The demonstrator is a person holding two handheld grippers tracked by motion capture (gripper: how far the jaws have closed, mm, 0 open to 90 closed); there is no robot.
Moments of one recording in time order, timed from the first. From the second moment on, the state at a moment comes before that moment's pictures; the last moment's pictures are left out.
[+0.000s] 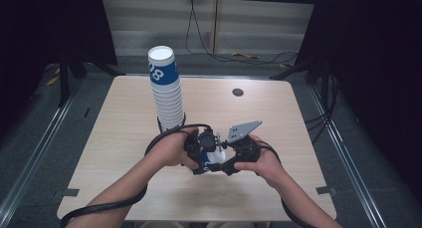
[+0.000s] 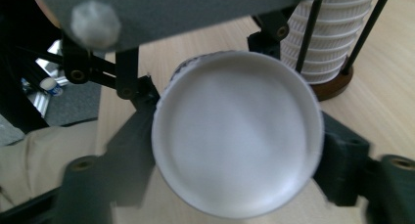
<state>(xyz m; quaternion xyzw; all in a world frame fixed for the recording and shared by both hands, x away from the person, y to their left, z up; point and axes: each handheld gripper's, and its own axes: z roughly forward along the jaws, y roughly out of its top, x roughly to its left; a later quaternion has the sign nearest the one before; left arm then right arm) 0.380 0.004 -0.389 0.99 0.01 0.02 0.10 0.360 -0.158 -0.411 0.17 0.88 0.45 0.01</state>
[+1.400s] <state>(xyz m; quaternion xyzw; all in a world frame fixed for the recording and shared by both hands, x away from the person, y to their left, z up) 0.386 0.053 -0.398 0.96 0.09 -0.01 0.26 0.354 -0.193 -0.410 0.19 0.86 0.48 0.03</state>
